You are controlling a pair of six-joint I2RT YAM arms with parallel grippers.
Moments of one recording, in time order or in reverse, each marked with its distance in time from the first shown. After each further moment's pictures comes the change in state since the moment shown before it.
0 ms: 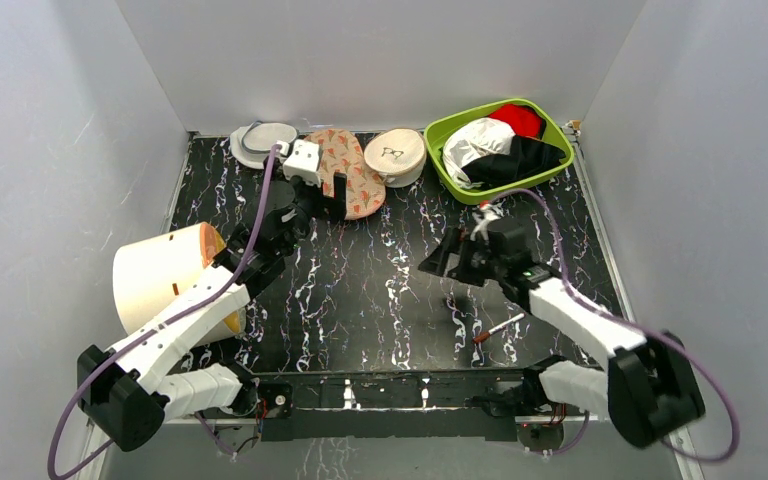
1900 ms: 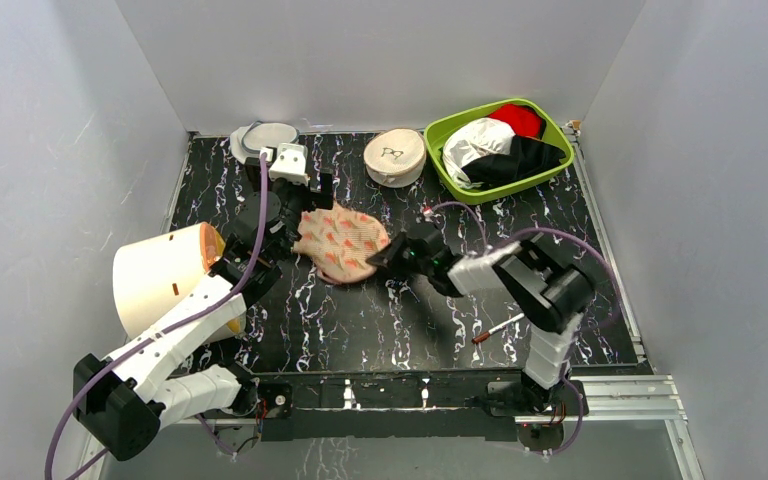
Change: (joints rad) left arm 0.006 -0.066 -0.083 0.214 -0.138 0.137; right arm 0.342 0.815 0.276 0.631 0.277 0.577
